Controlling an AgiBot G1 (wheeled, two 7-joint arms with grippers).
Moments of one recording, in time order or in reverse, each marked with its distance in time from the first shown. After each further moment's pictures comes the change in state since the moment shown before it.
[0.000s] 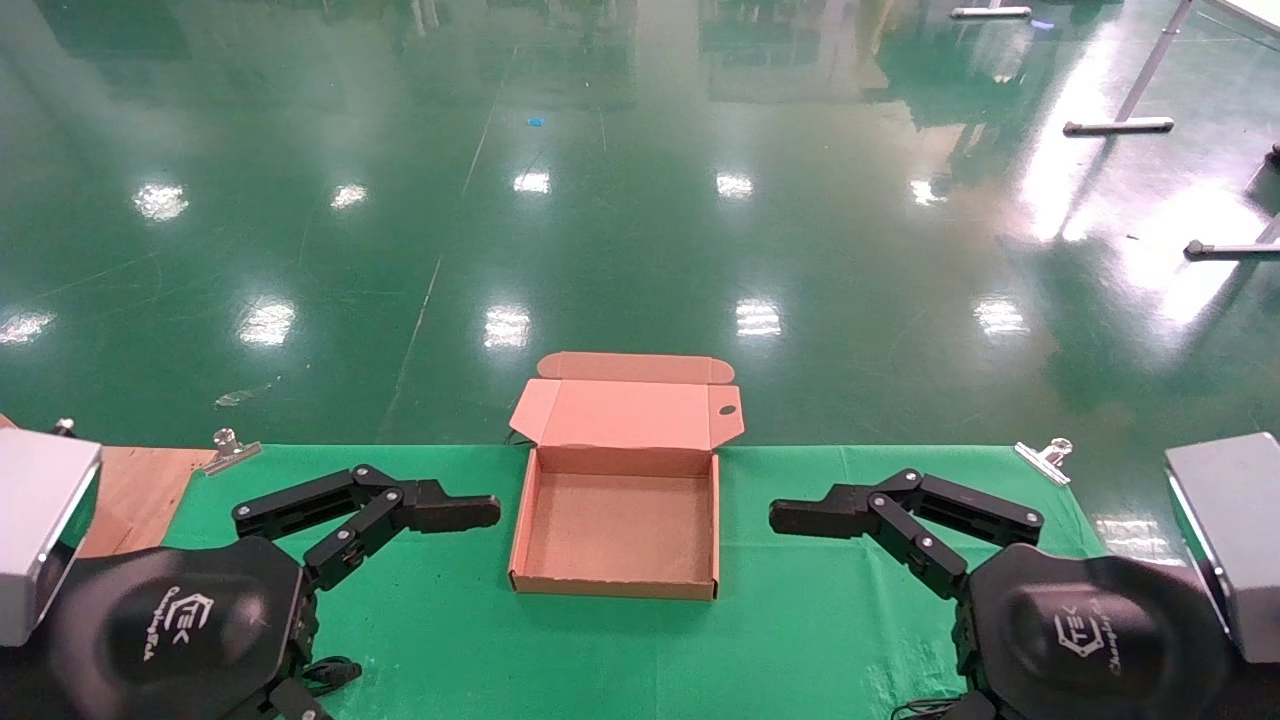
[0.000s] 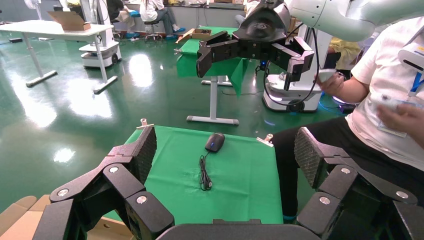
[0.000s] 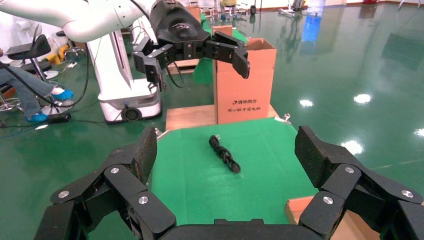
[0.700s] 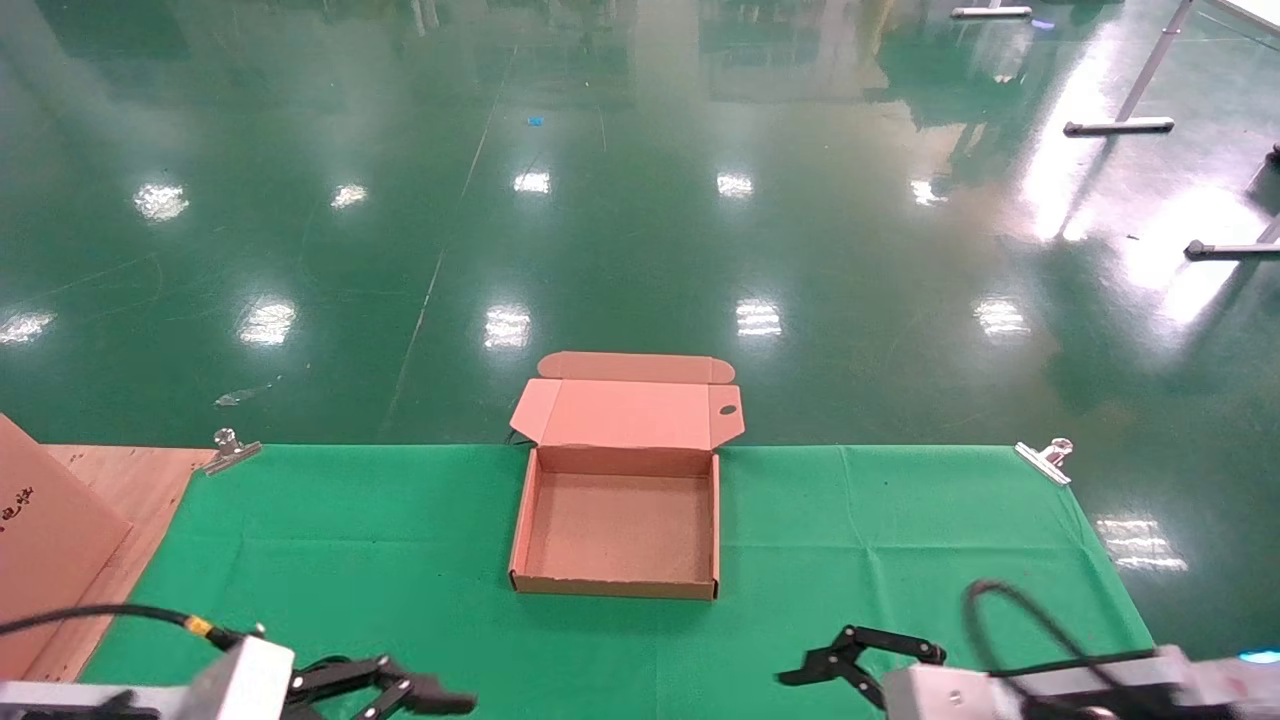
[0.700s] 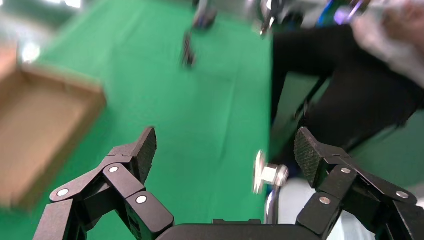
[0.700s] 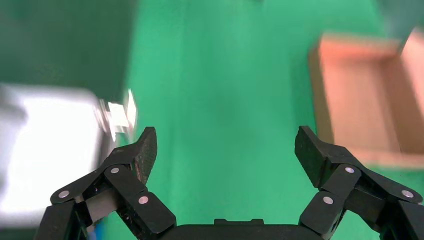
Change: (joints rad) left arm -0.021 0.025 0.181 0.215 0.402 0.016 0.100; right arm 0.173 -0.111 -0.287 0.060 -0.730 0.022 -0.053
